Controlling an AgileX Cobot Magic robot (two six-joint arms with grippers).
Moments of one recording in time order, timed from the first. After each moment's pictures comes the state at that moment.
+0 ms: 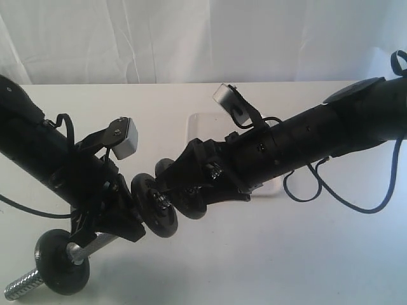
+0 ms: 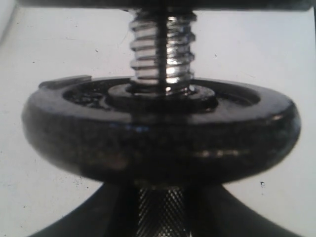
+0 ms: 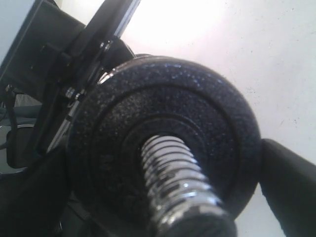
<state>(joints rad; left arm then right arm) -0.37 1.65 -0.96 -0.88 1.00 1.55 0.37 1.75 -0.98 1.34 1.04 -1.00</state>
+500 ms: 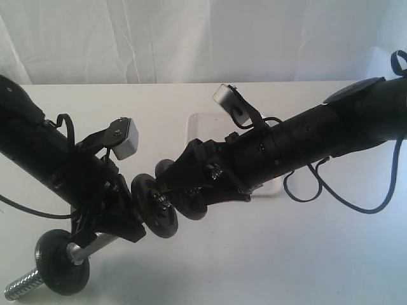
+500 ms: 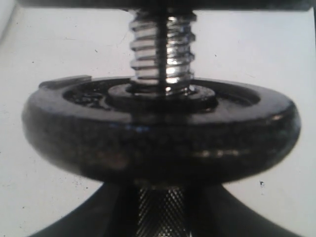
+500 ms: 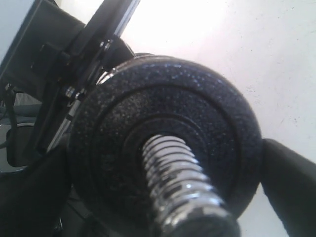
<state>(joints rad) -0.37 1.65 -0.96 -0.88 1.01 1.55 0.37 1.75 -0.98 1.33 1.04 -1.00</state>
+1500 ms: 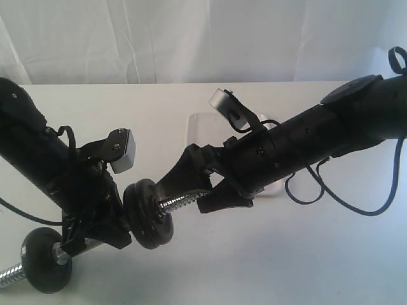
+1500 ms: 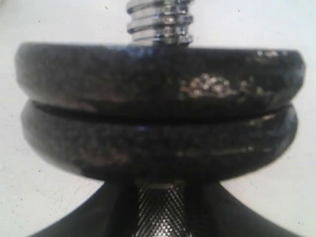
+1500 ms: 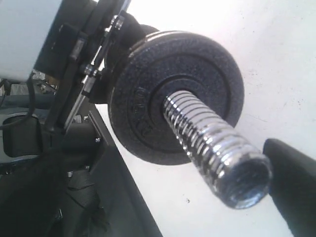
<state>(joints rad) -0.37 1.66 -0.96 -0.75 0.96 1.53 0.38 1.75 -0.98 1.27 1.04 -0.93</state>
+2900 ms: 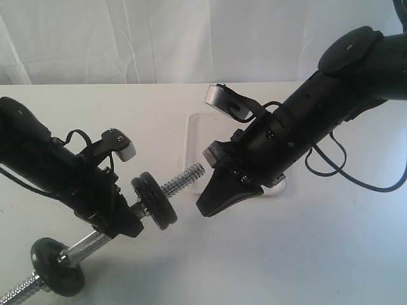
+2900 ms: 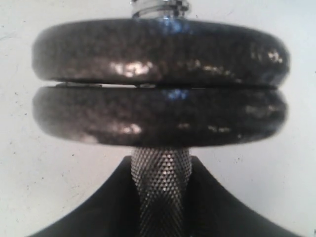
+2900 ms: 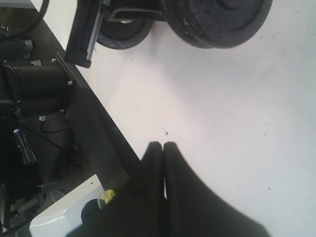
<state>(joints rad) -0.37 1.71 -0.90 -0.90 0.76 1.28 0.38 1.72 -1.15 0.91 1.22 -0.65</state>
